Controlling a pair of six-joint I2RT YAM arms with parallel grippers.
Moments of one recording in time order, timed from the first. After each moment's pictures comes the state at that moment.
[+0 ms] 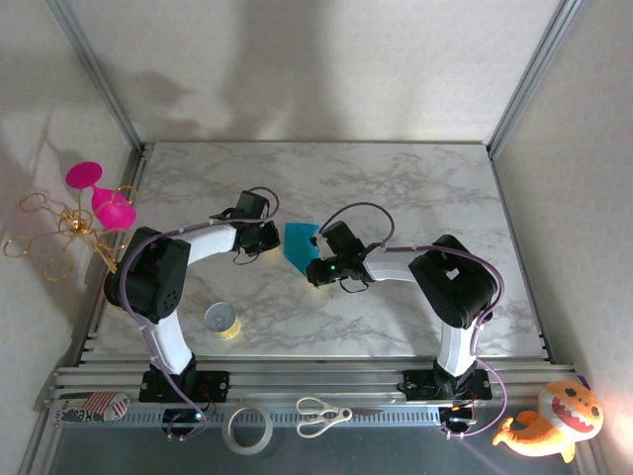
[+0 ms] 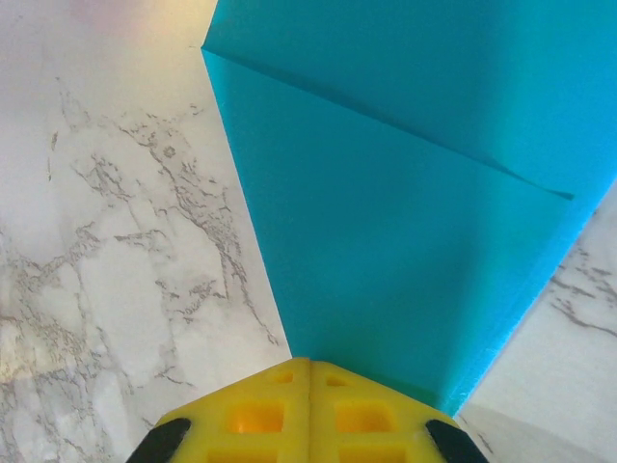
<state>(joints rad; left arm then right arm) -0.36 1.81 1.04 -0.26 0.17 -0.70 0.75 1.86 0.94 -0.02 -0.37 0.44</state>
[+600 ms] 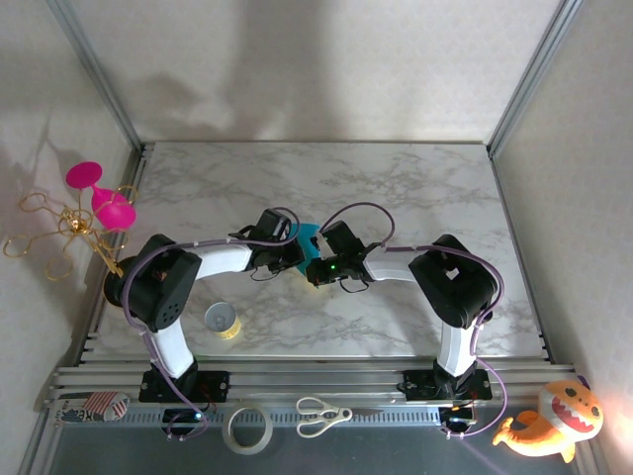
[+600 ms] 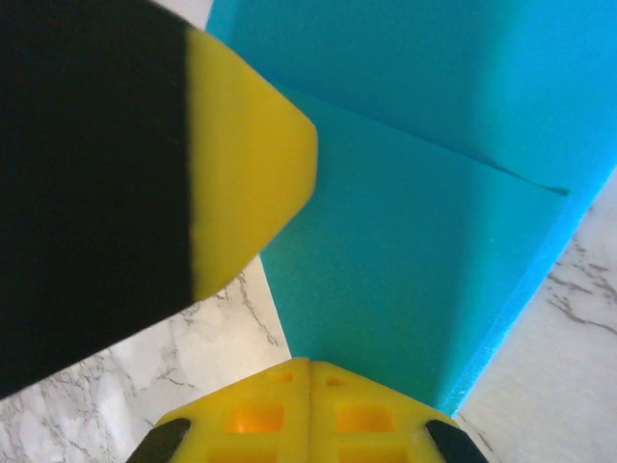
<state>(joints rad) -0.53 1.80 0.93 -0.10 0.24 -0.87 0.75 1.86 0.94 -0.02 -0.37 0.46</state>
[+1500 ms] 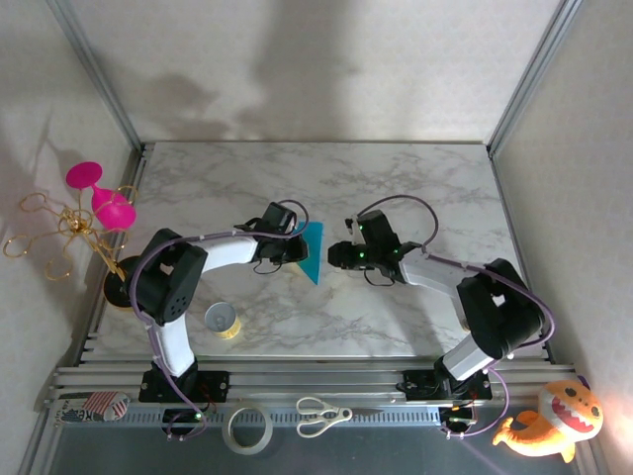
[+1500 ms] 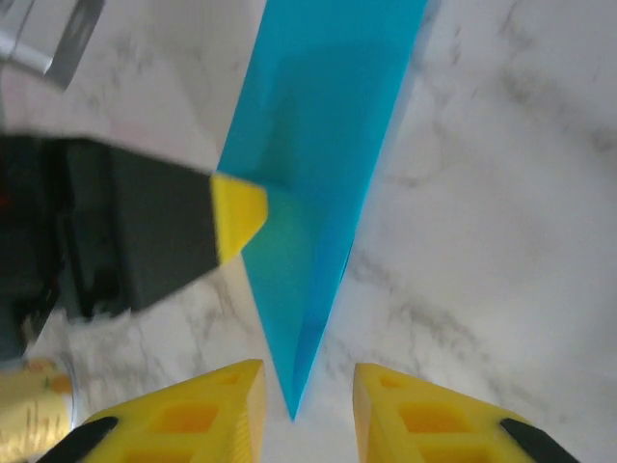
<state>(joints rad) -0.52 1.84 1.04 -0.18 0.22 -0.67 0.59 1.59 0.82 -0.03 -0.34 0.59</state>
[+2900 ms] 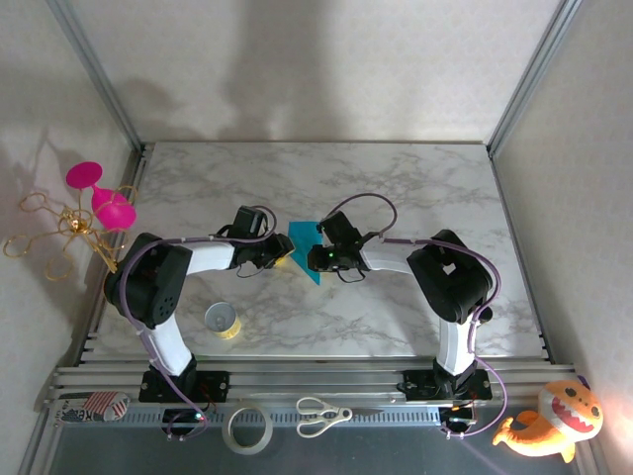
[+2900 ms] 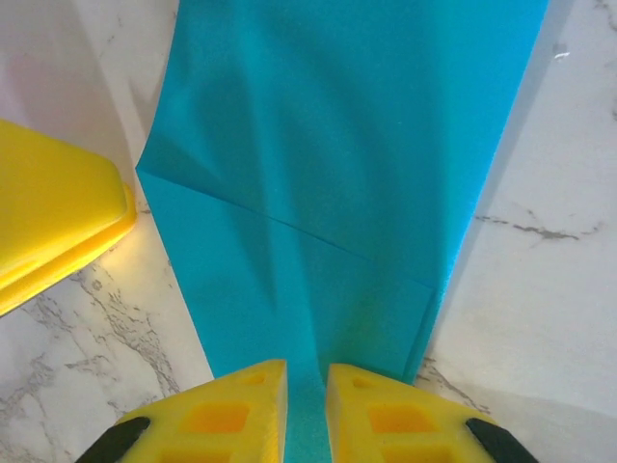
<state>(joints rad) -0.37 1.79 0.85 0.03 0.40 -0.99 0.72 1.90 1.05 -0.11 -0.25 0.59</state>
